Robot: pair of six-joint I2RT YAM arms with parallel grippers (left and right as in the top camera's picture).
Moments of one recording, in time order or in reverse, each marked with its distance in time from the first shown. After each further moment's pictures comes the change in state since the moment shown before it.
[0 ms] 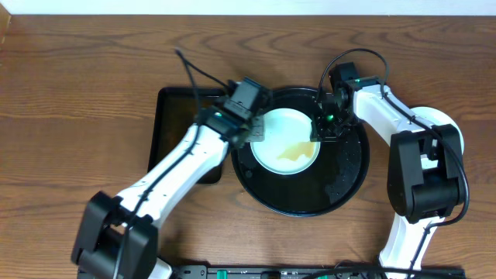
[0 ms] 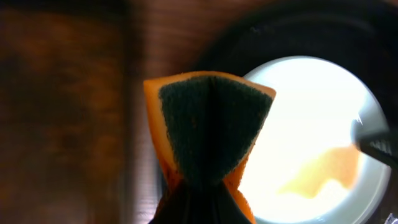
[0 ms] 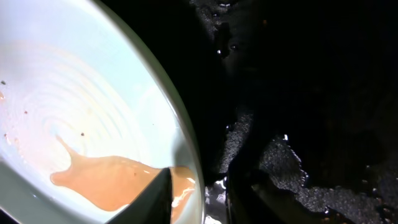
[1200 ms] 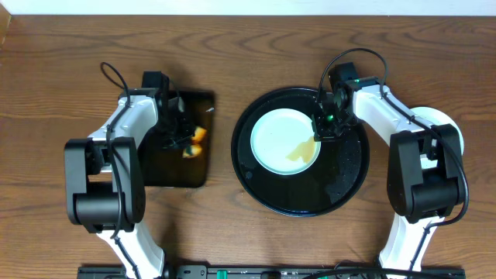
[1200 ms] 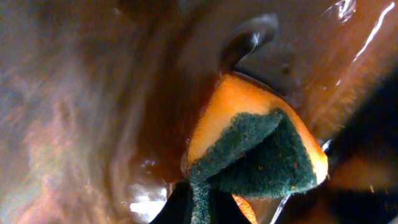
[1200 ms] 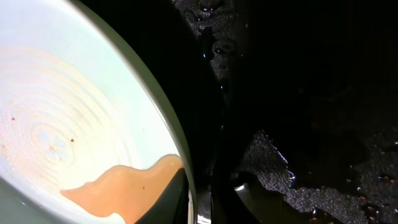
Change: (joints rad) left arm 0.565 0.291 -0.002 -0.149 0.327 0.237; right arm 0.002 0.000 0.000 0.004 0.024 -0.005
